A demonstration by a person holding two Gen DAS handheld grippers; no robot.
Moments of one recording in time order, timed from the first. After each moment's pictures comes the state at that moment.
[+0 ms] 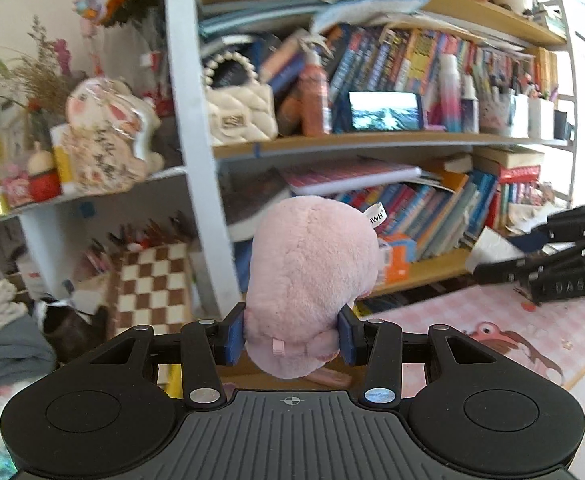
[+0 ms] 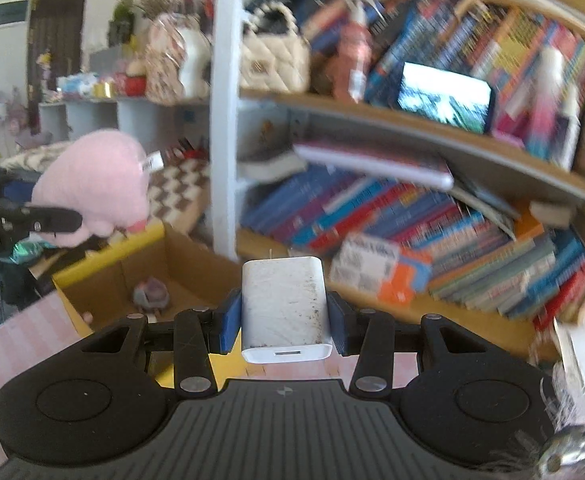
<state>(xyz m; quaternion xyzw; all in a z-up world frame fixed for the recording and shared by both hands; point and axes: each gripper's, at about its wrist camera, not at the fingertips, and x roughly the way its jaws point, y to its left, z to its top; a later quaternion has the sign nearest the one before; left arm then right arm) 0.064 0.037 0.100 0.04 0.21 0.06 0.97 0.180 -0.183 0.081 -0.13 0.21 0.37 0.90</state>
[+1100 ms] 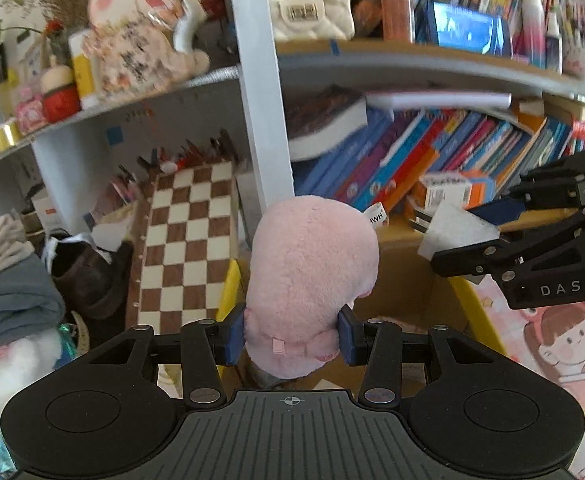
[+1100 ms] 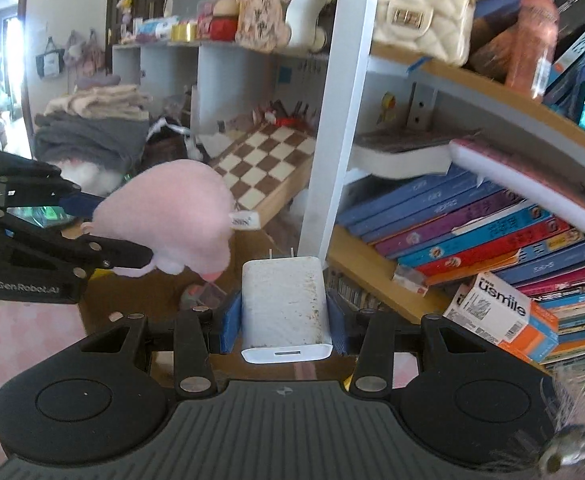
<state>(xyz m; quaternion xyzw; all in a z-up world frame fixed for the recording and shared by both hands) 0.131 0.102 0.034 0.02 0.31 0.11 0.94 0.233 -0.047 0.032 -0.20 0.24 0.47 0.82</state>
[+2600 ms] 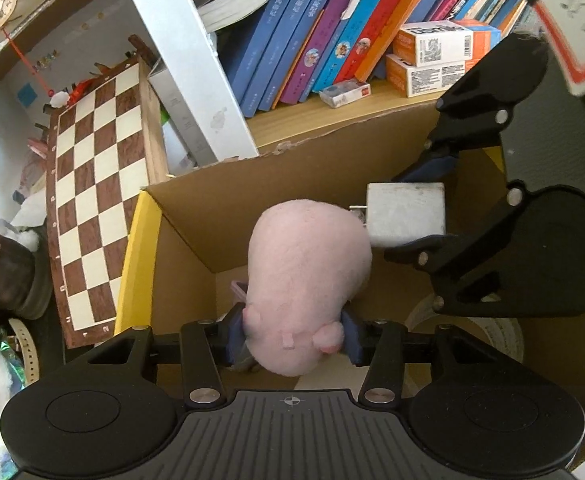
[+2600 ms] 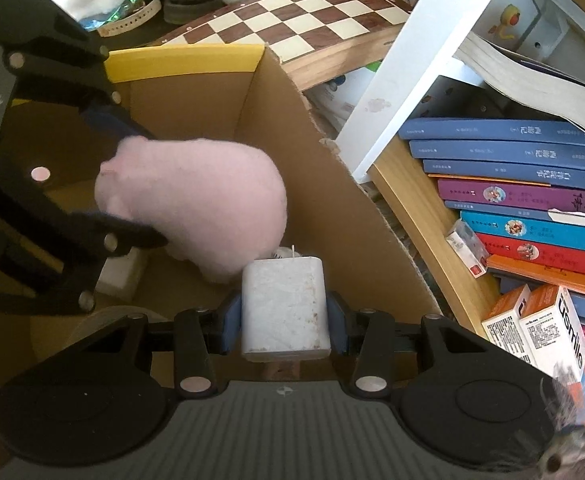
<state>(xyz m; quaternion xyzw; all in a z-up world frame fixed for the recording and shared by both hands) 0.220 0.097 -0.046 0.10 0.46 0.06 0.88 0.284 0.038 -0.073 -0.40 0.30 0.47 0.73</state>
